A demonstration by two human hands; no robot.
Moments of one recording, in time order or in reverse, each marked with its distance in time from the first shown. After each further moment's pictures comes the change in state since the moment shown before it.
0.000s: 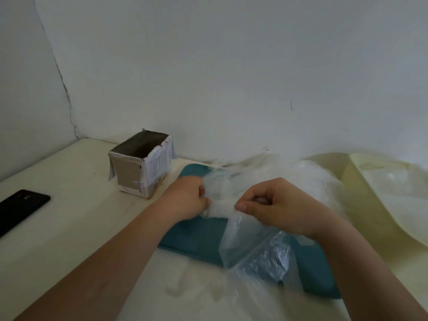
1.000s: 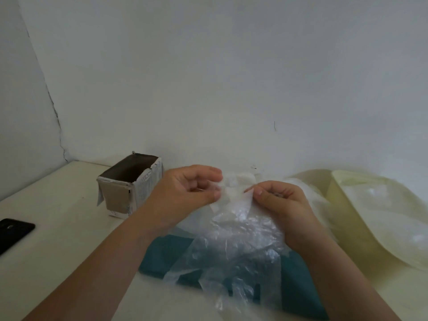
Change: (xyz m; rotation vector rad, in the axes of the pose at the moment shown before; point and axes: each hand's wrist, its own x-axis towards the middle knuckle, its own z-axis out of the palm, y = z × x) left_hand -0.020 0.031 -0.036 -1.002 0.150 0.323; right_hand 0.003 0.016 -0.010 0.757 0.372 -0.044
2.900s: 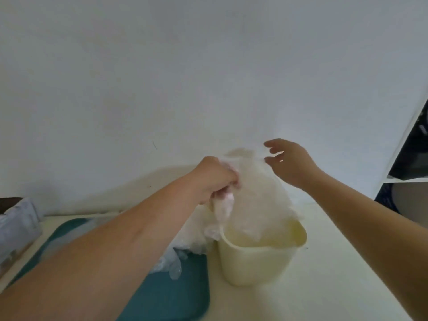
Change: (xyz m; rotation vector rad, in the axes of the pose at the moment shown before) left_hand 0.104 0.078 0.297 0.160 -0.283 -0.295; right_hand -0.009 -0.127 -0.266 -1.102 0.496 -0.132
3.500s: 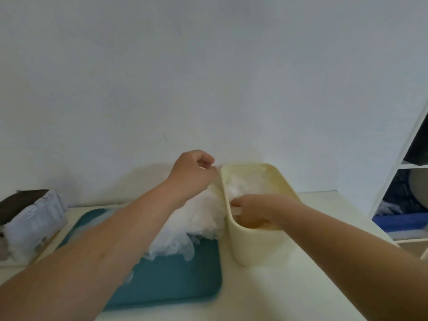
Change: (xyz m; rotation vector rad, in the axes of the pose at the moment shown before) left_hand -0.030 -0.037 -0.051 0.162 0.238 0.188; right_hand -0.069 -0.041 0.092 -0.573 -0.851 0.058
